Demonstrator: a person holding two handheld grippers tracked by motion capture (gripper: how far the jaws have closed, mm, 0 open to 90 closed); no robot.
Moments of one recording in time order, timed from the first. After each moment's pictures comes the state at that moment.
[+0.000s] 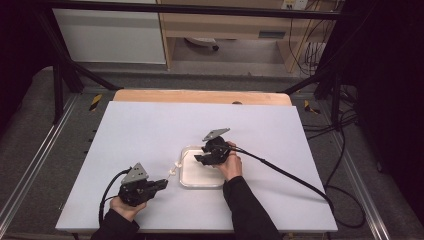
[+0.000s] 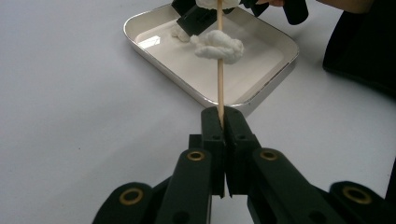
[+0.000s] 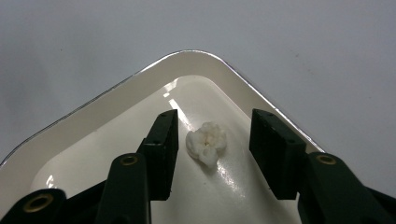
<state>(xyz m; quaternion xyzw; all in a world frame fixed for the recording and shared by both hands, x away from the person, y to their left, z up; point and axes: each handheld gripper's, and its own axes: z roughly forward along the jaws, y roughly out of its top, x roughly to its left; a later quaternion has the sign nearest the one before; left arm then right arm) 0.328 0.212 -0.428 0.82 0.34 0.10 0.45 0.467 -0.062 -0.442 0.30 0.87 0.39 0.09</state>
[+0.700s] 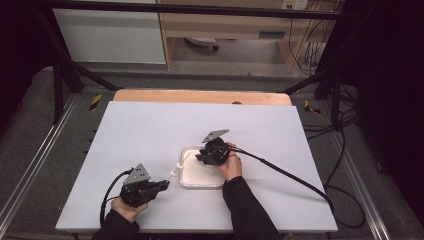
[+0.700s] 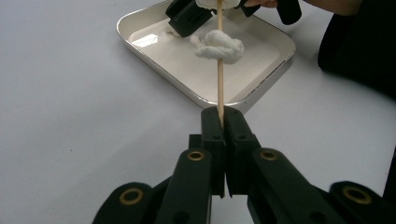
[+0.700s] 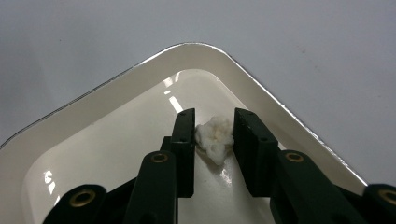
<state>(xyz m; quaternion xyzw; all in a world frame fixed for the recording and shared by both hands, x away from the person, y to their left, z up) 0.327 0.208 -0.429 0.82 0.34 0.10 0.45 0.466 -0.061 -0.446 0.29 0.87 0.39 0.09</state>
